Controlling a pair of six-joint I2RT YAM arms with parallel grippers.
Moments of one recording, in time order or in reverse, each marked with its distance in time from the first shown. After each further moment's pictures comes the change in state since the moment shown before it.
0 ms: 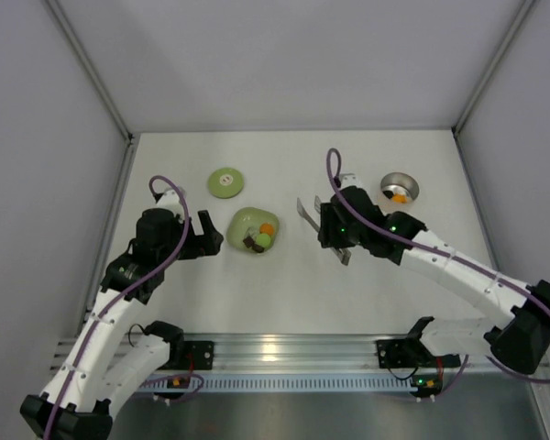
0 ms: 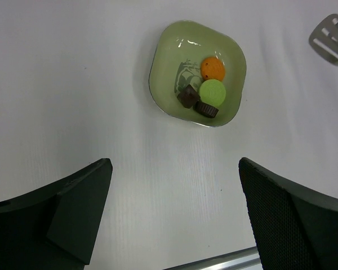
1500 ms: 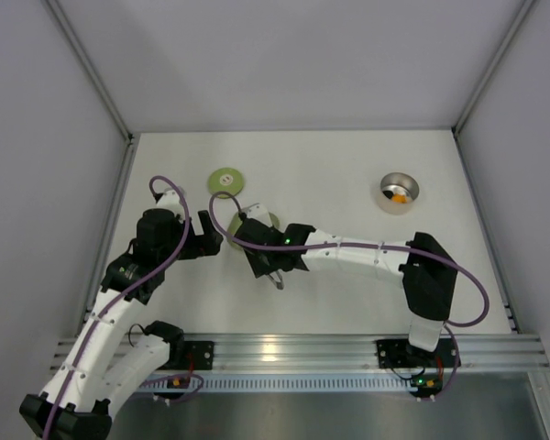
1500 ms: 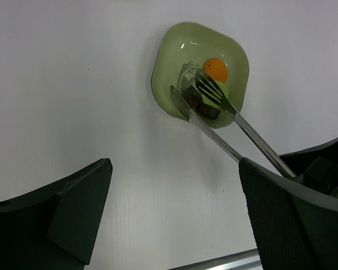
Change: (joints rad) left arm -0.008 0.000 0.000 0.000 -0.022 0.000; right arm 0.403 0.602 0.376 -0.005 0.114 0.027
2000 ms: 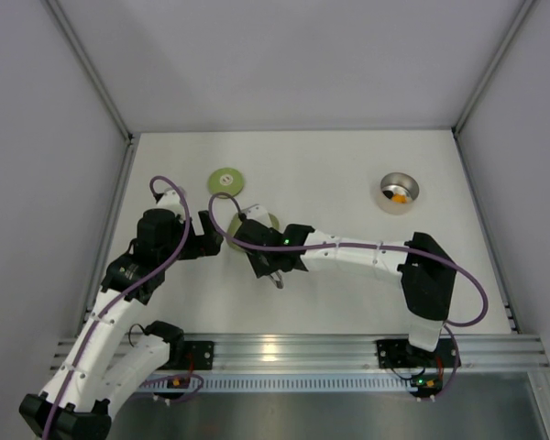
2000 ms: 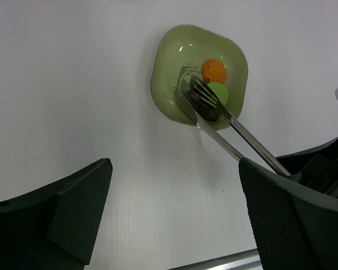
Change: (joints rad) left arm -0.005 0.000 0.000 0.000 -0.003 0.000; right arm 0.002 0.020 0.009 -0.002 0.001 0.000
